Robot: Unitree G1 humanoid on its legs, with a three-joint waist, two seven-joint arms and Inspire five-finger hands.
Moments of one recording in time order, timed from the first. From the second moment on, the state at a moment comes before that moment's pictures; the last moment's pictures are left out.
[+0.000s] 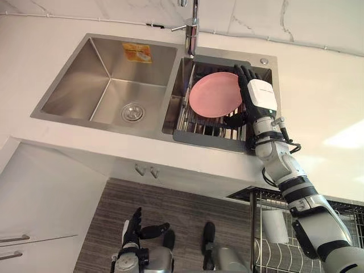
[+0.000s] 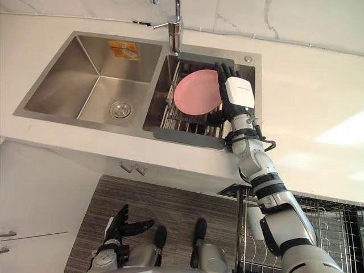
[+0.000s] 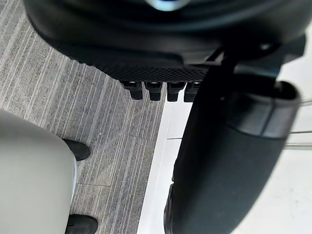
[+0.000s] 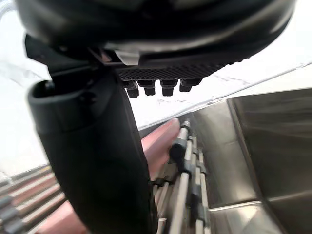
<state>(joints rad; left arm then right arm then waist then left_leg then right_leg) 0.12 0.08 -0.05 0.83 -0.10 -0.22 0.17 -0.67 -0.47 0.24 0.50 -0.66 0.00 -0.32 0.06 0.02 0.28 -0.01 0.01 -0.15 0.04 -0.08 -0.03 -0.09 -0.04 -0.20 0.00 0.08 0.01</state>
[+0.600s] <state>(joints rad) 0.11 0.07 -0.05 0.81 -0.10 -0.23 0.17 -0.73 -0.45 0.20 0.53 -0.70 0.03 -0.38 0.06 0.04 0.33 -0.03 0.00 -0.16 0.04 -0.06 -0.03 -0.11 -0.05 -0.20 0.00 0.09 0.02</state>
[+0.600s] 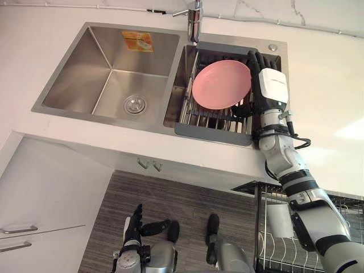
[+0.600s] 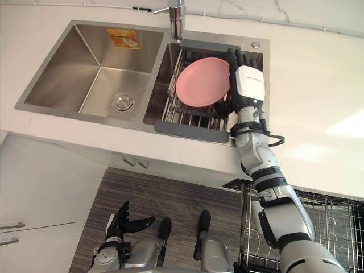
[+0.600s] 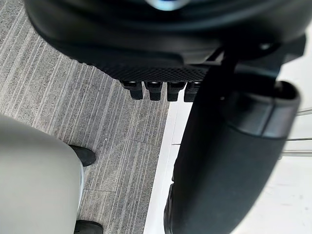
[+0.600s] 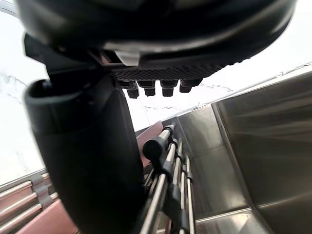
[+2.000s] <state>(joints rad) 0.07 0.09 -0.11 0.84 -0.14 -0.23 0.17 -0.93 -0.47 0.28 0.57 -0.53 -0.01 -0.35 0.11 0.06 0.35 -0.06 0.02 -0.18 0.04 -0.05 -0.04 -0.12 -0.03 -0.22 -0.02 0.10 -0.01</state>
